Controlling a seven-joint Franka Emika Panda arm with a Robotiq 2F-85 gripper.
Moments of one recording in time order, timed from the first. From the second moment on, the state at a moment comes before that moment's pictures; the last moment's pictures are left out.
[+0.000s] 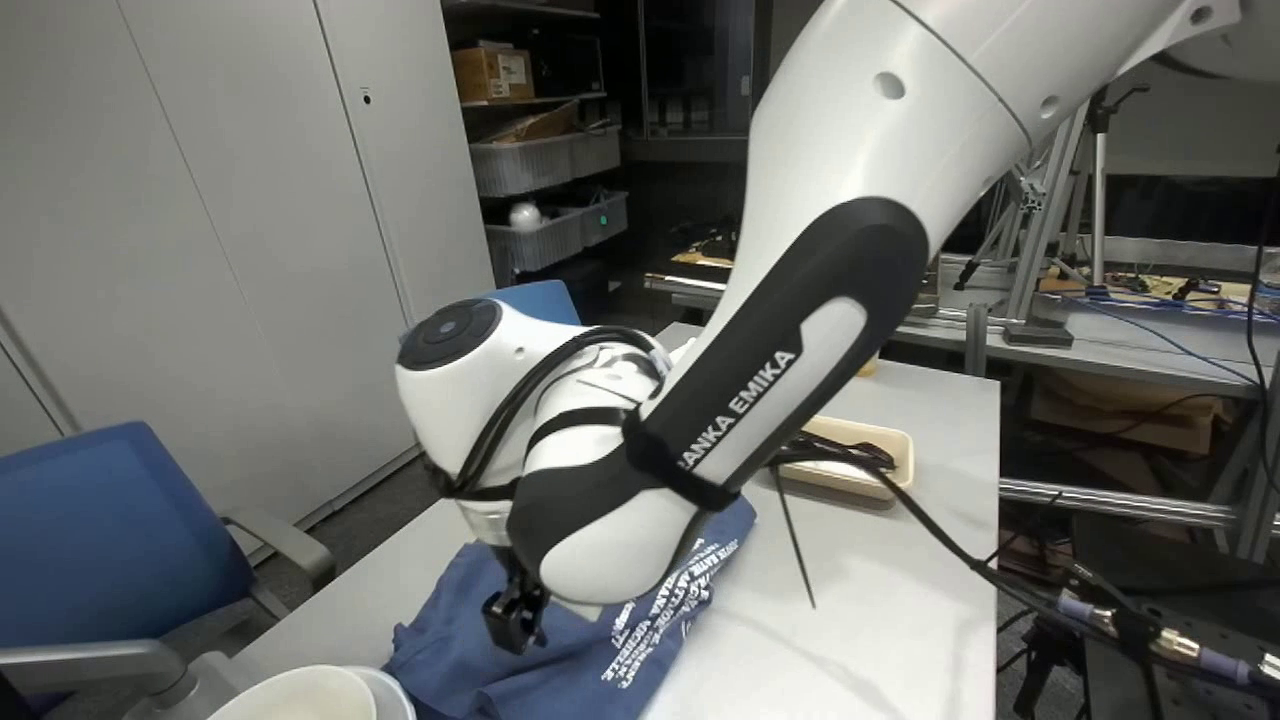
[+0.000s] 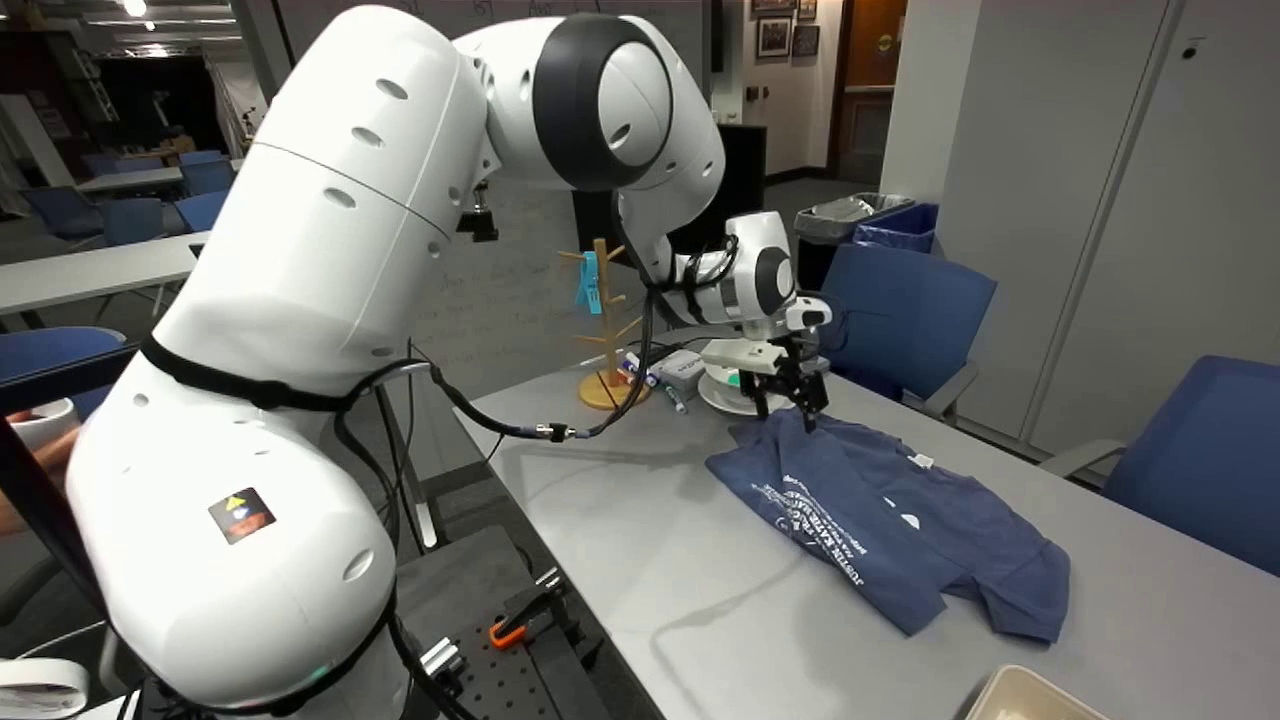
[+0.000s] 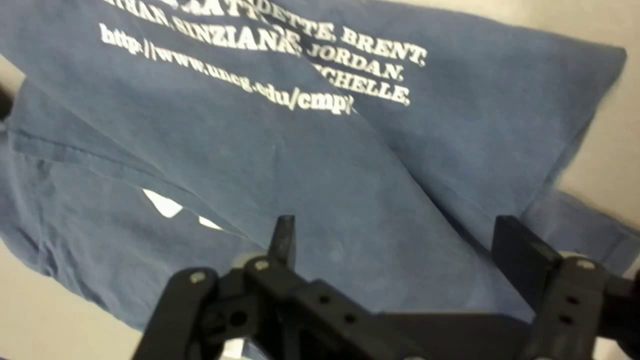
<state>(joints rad) 0.31 0.71 -0.02 -1.71 -0.35 2.42 0.42</state>
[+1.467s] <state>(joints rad) 0.14 0.40 -0.10 -2.08 -0.31 2.42 0.29</state>
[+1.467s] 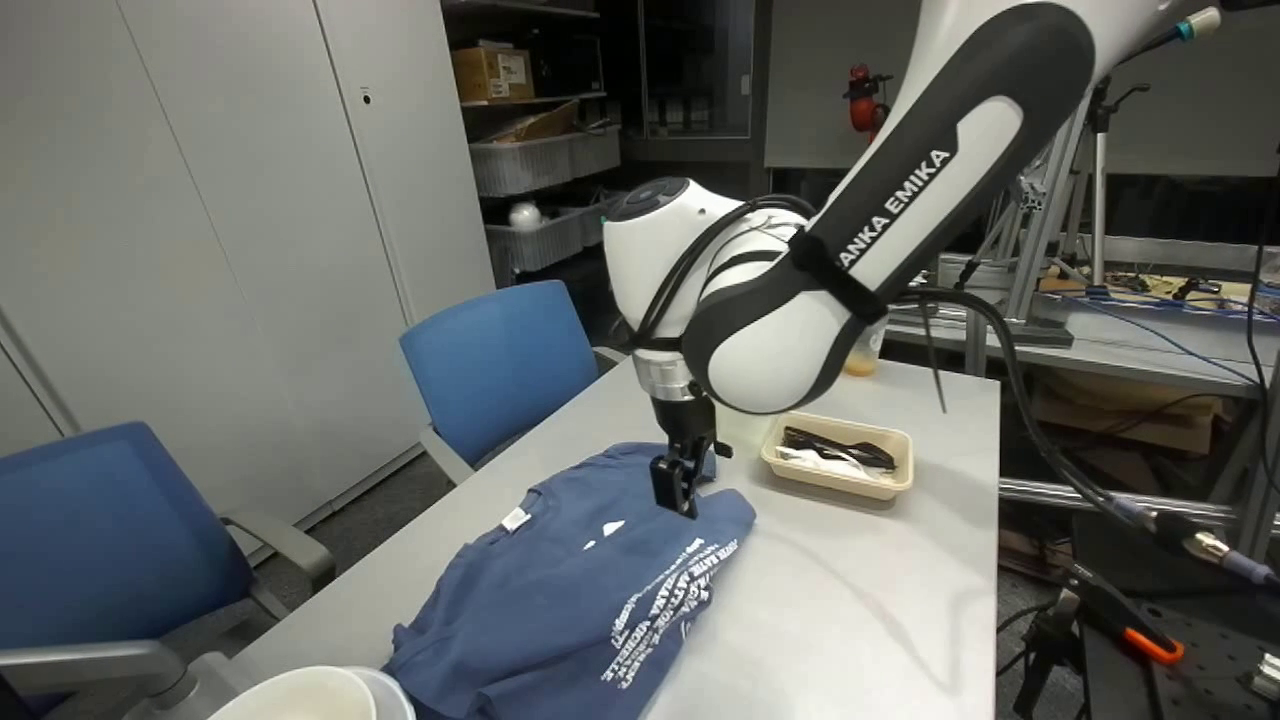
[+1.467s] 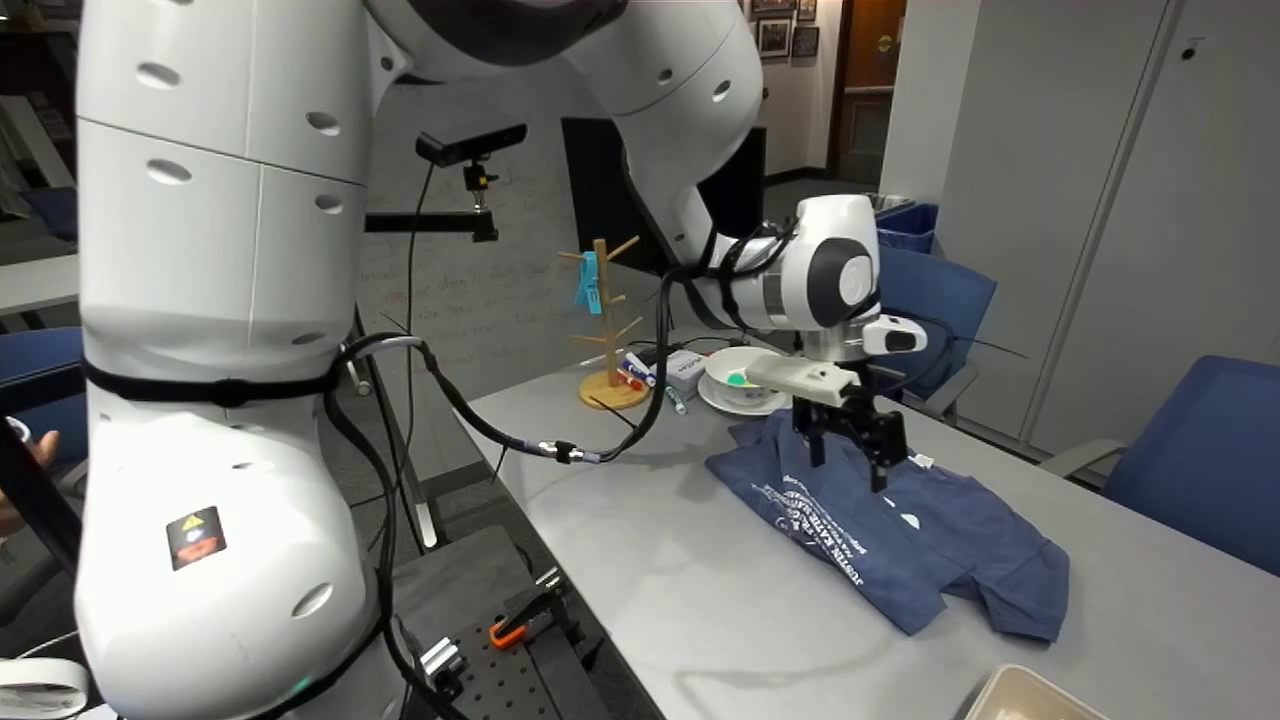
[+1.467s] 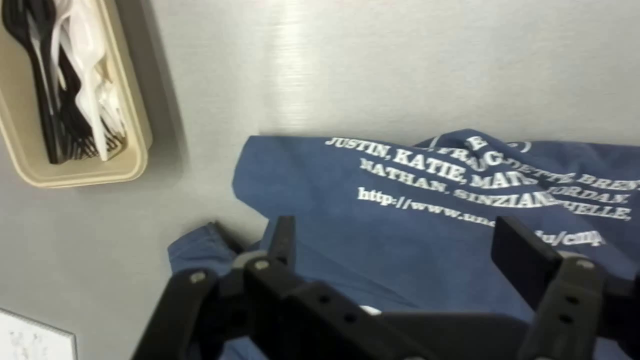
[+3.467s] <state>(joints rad) -0.14 0.73 0.00 -1.80 -0.23 2.68 -0.39</state>
